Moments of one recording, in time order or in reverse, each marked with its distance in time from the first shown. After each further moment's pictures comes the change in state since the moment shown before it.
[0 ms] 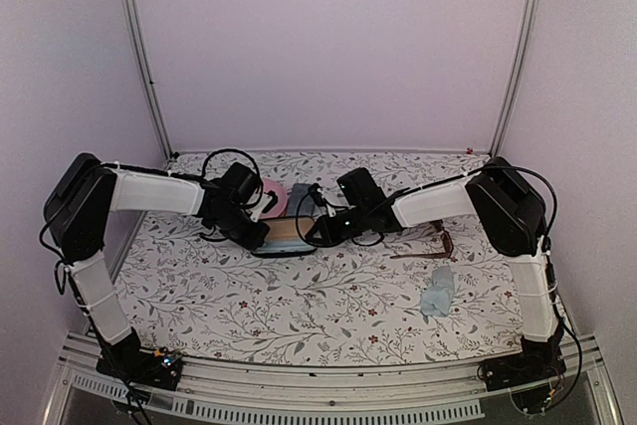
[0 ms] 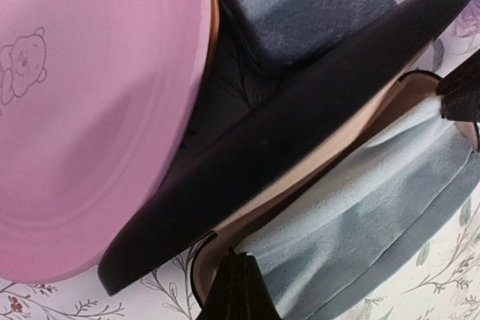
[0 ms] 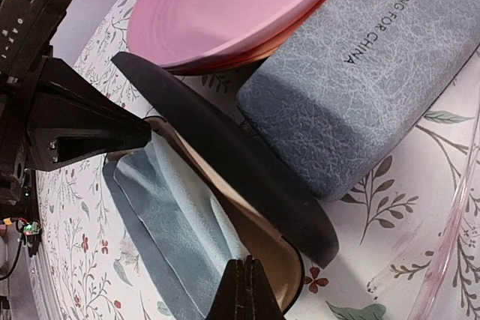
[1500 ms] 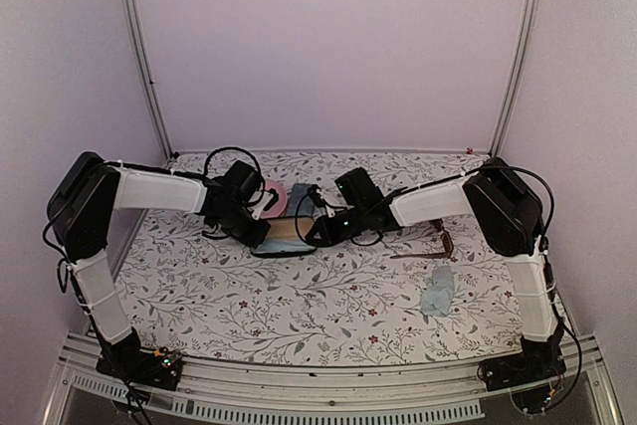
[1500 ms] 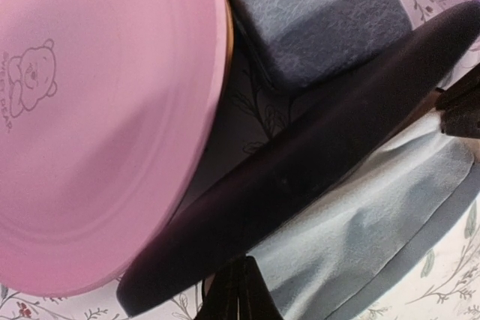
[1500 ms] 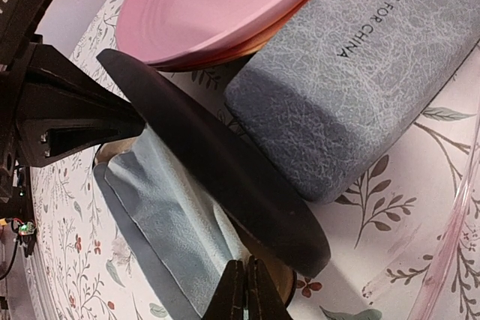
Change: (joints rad) left arm 0.001 0.023 0.029 0.000 -0.029 -0.002; right arm 0.000 0.020 0.030 -0.037 0.009 -0.006
